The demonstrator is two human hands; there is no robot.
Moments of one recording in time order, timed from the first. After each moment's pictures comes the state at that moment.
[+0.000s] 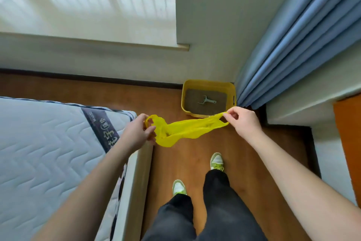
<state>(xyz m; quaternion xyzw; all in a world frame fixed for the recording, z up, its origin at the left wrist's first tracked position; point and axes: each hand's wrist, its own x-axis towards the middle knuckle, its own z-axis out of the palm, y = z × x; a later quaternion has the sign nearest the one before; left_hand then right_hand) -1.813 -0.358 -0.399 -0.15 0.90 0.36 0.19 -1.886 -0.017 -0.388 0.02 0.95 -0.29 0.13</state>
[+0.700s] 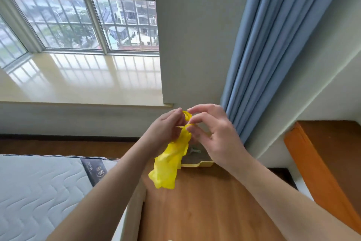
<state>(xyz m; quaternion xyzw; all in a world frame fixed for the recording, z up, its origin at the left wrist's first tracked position) -1.760 -0.210 -0.119 0.02 0.66 0.74 0.13 -1.744 -0.046 -0.113 -0.29 0.84 -0.43 -0.18</state>
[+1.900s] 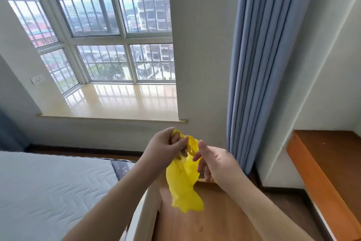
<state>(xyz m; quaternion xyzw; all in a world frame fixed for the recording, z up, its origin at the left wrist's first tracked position) -1.535 -0.184 -0.065 0.03 0.80 0.59 -0.08 -1.532 -0.011 -0.086 -0.14 0.80 -0.58 0.07</state>
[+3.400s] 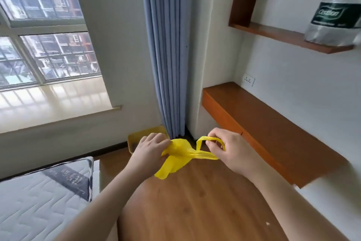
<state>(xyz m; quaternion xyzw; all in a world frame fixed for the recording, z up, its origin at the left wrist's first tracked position) -1.396 -0.147 -0.162 0.42 0.88 0.11 -0.18 -1.264 0.085 -0.084 -0.01 0.95 -0.30 -0.12</state>
